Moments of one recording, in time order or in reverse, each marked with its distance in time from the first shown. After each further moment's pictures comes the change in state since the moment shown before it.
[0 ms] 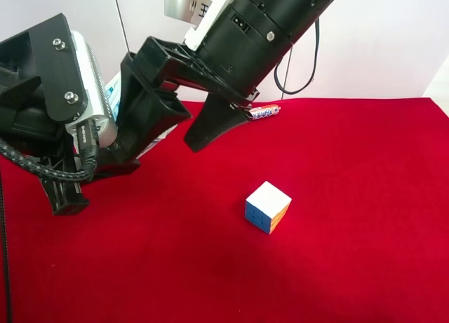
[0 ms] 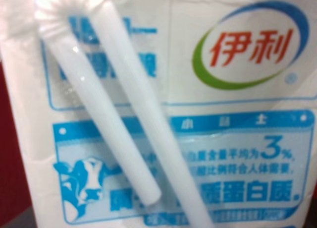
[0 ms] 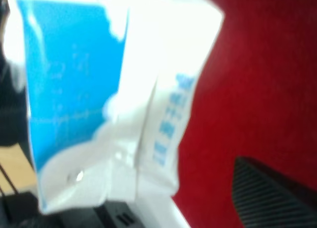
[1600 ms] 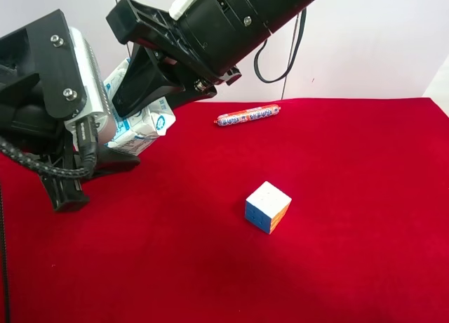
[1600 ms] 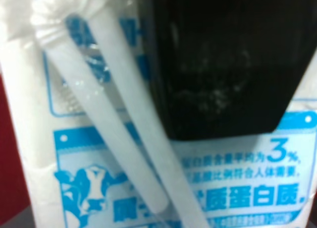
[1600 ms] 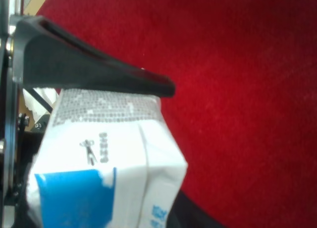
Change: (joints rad) left arm 0.000 -0.001 0.000 0.004 -0.009 -0.001; right arm -0.004 0.000 0.003 0.103 -0.215 -0.047
